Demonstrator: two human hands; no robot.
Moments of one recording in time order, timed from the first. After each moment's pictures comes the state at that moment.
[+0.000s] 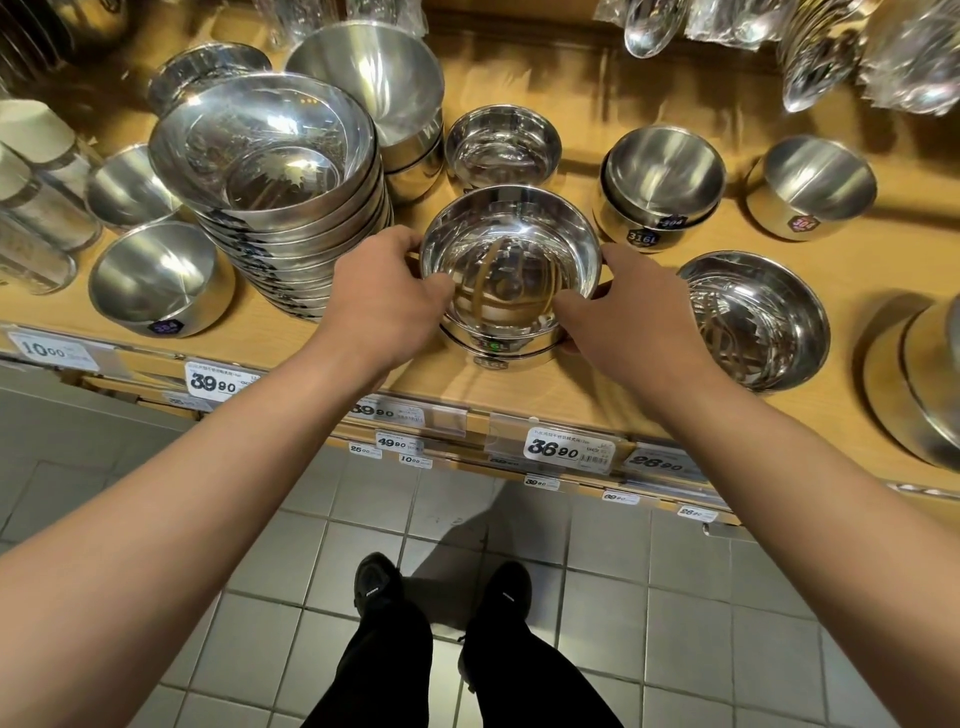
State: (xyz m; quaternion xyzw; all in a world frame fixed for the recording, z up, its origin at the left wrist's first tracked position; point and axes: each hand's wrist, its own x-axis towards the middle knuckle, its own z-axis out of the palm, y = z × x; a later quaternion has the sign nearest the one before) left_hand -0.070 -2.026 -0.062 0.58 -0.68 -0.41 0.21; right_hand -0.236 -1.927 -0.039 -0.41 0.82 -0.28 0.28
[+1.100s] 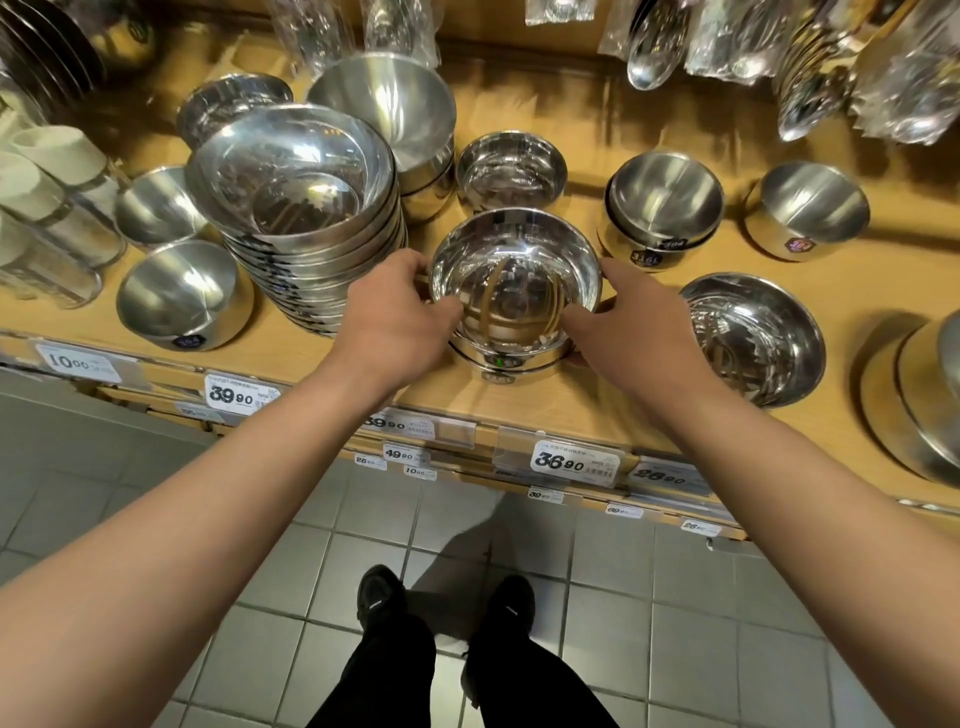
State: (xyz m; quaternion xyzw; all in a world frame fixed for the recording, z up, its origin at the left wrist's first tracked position) left_hand -0.065 -2.021 -0.056 0.58 -0.69 -0.38 0.20; right_hand -0.240 -1.930 -0.041 -0.42 0.82 -0.29 0.28
